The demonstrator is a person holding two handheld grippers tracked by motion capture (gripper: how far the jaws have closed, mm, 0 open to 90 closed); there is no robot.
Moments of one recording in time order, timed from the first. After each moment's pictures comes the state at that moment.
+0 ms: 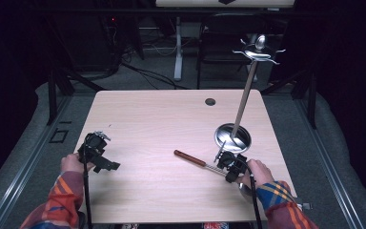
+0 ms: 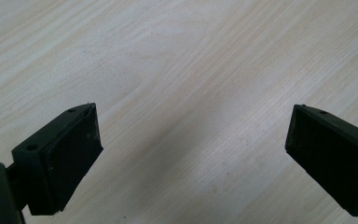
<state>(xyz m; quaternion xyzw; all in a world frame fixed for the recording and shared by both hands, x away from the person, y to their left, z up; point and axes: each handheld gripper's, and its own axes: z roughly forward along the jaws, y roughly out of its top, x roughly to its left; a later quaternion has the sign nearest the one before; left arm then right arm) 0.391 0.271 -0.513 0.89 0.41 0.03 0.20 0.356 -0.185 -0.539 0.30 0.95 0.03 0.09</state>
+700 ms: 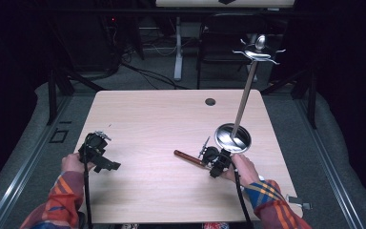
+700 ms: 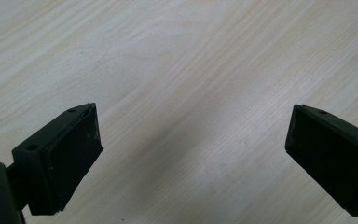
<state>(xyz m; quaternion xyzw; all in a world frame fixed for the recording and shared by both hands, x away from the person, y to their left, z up) 0.391 0.270 -0.513 0.89 0.41 0.02 0.20 0.369 -0.139 -0.532 0.26 0.96 0.06 0.11</state>
